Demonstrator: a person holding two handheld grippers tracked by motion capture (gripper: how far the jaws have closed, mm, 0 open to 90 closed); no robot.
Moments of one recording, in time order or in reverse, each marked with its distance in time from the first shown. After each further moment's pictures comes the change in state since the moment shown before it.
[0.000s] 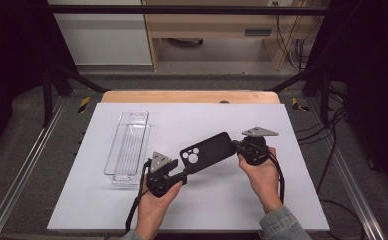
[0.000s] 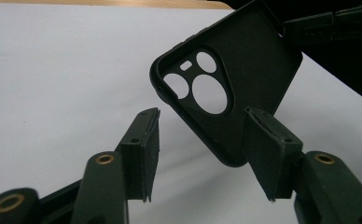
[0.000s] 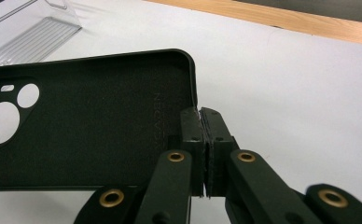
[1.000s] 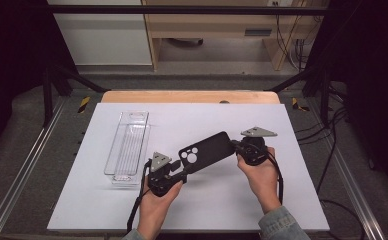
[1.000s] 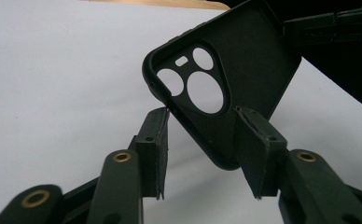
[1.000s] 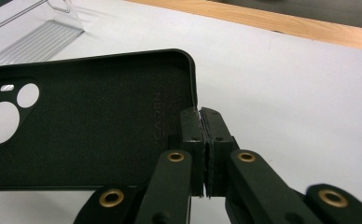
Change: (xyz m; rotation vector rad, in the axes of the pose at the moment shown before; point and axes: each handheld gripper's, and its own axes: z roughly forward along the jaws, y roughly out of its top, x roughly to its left) left arm 0.000 -0.001 0.003 -0.001 -0.007 -0.031; right arm 0.003 0.001 0.000 -0.013 -0.002 -0.007
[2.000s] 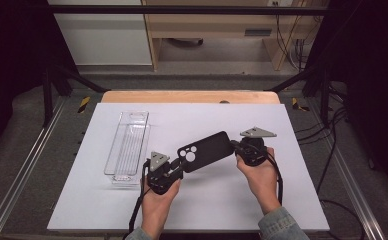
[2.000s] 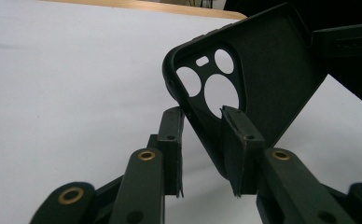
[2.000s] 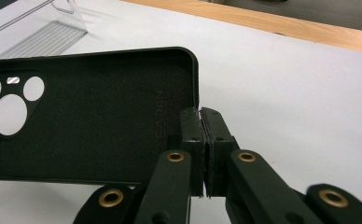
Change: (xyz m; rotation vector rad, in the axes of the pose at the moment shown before) left arm 0.004 -0.003 0.006 -0.041 0.069 -0.034; right arm 0.003 0.000 -0.001 -0.007 0.003 -0.008
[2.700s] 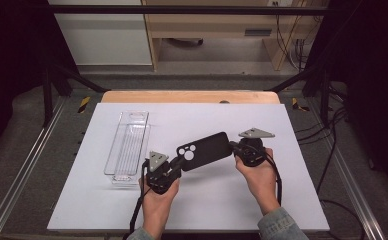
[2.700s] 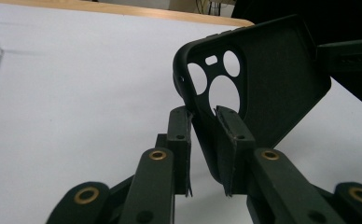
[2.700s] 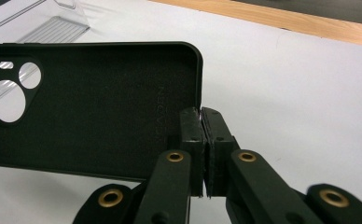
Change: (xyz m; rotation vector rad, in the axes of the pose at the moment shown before) left arm 0.000 0.002 -0.001 -0.030 0.038 -0.009; right arm 0.002 -0.002 0.002 0.015 0.009 0.001
